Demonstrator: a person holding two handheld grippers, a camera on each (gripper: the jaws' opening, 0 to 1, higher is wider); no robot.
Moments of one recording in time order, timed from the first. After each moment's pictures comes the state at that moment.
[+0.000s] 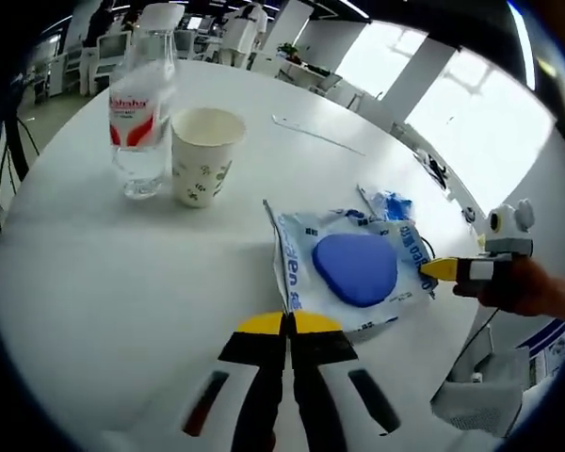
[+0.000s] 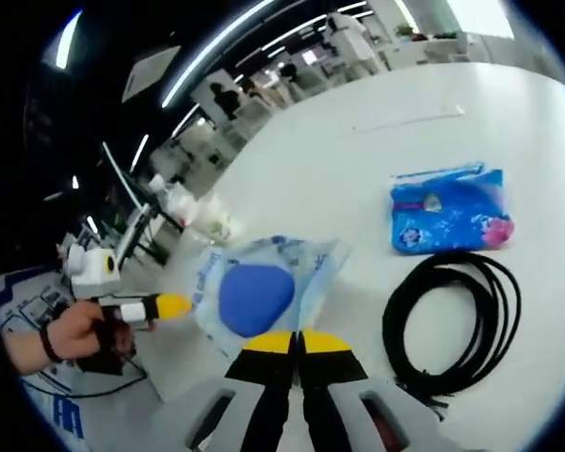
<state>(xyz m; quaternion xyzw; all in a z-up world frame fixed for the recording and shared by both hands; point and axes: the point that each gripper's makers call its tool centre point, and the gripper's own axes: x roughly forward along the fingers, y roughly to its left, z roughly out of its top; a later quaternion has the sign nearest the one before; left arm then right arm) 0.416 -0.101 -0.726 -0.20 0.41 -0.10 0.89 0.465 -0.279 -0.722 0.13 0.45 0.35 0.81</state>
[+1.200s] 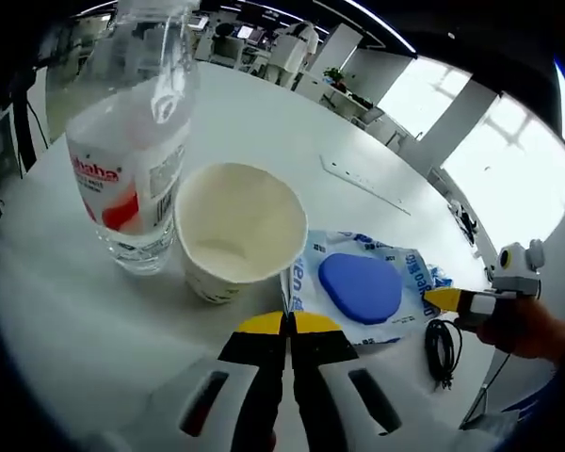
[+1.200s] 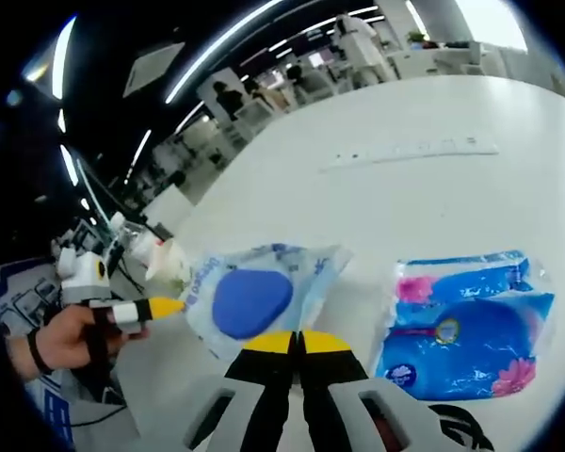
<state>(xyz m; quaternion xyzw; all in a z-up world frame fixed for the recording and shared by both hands) 0.502 -0.070 -0.745 -0.25 0.38 -0.01 0.89 0.568 -0.242 -0.735 0.10 0.44 0.36 0.82</state>
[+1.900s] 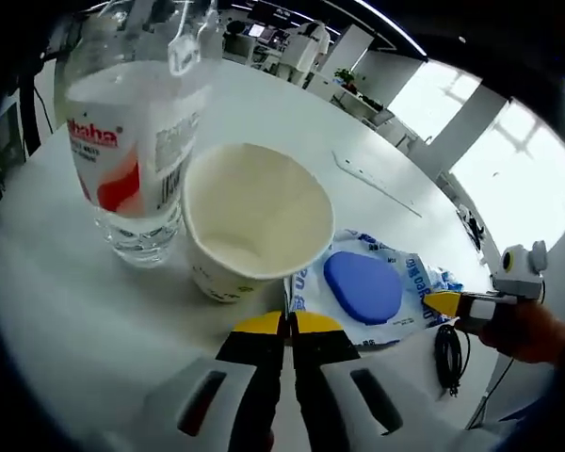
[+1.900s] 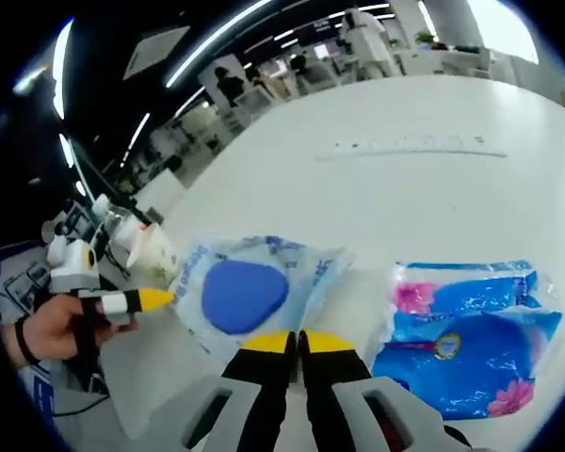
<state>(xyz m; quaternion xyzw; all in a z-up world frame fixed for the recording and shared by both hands) 0.503 -0.065 -0.752 -0.26 0.38 0.01 0.89 0.573 -0.241 -0.752 0.07 0.44 0.36 0.82</state>
